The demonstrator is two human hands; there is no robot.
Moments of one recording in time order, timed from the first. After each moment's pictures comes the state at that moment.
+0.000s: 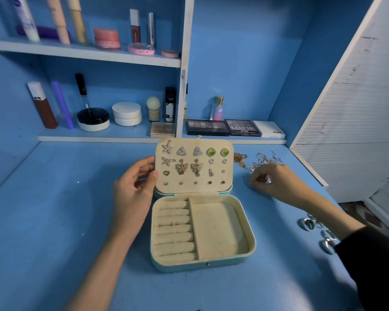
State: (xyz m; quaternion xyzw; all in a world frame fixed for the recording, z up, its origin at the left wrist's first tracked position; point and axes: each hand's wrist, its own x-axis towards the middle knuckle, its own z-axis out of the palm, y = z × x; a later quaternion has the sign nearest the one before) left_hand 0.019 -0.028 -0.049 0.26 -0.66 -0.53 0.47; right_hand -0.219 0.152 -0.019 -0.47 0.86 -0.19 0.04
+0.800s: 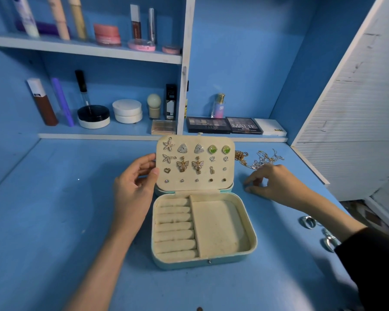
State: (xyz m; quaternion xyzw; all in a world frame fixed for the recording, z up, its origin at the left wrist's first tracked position) left_hand 0.017 -0.029 -0.050 0.25 -0.65 -0.53 0.48; right_hand -0.210 0.151 -0.020 -0.51 0.84 -0.17 0.04
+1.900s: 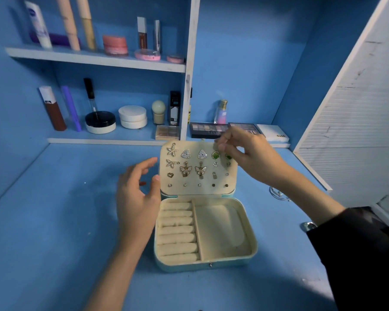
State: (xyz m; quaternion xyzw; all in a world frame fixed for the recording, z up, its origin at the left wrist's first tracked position) left_hand 0.024 -0.010 -0.040 0.32 -0.70 -0.38 0.52; right_hand -0.164 0.095 0.040 -0.57 0.74 -0.34 0.02
